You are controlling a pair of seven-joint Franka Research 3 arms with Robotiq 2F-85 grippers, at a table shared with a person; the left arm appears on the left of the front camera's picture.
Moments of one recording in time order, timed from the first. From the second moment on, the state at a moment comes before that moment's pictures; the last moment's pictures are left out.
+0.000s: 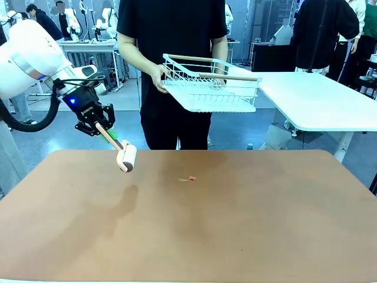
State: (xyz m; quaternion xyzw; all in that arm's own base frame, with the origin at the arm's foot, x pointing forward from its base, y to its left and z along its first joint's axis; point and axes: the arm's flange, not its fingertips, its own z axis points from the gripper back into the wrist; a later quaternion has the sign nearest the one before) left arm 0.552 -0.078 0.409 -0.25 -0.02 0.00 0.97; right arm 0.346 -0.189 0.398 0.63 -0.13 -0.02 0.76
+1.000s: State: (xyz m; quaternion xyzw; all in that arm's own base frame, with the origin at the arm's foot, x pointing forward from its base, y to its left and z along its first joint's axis) left arm 0.584 -0.086 0.335 -0.23 0.05 0.01 0.97; right arm 0.346 -0.189 0.398 0.63 -0.13 -0.02 0.76
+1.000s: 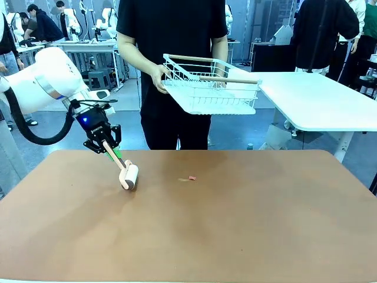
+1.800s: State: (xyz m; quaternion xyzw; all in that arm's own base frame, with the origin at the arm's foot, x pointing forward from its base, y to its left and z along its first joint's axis) left arm 0.580 -0.178 0.322 -0.26 0.06 -0.01 0.96; right arm 0.346 -0.188 0.398 0.63 -0.13 -0.02 0.76
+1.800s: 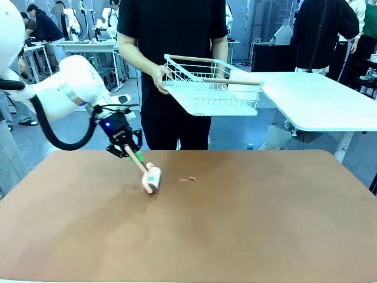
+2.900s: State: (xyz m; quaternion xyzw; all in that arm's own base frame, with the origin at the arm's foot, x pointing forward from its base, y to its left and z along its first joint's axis) left arm 0.574 -0.311 0.308 -0.32 0.06 -0.01 0.94; right arm 0.347 -0.188 0.398 0.63 -0.13 -0.02 0.76
